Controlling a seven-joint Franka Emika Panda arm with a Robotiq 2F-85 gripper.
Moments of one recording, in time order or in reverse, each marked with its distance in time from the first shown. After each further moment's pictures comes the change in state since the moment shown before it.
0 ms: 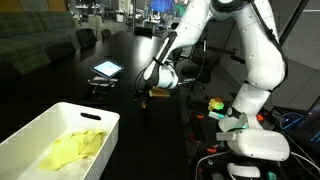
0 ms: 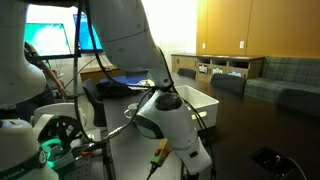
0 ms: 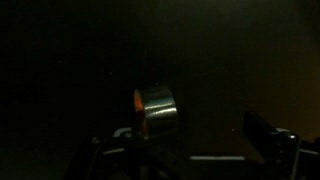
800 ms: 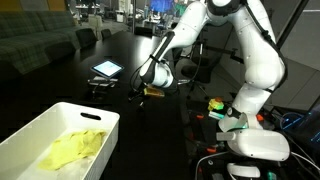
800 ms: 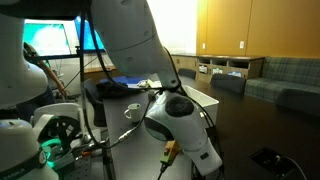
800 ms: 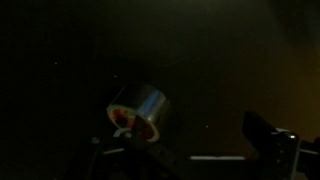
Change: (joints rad) arm -0.109 0.083 0.101 0.094 -0.056 -0.040 -0.008
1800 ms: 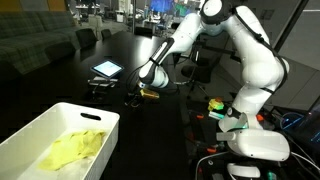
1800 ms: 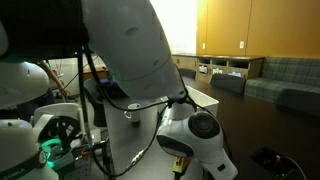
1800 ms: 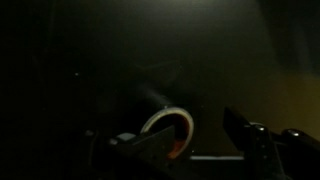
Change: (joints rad) arm -0.117 0.158 0.044 0.145 -0.329 -0.180 0.094
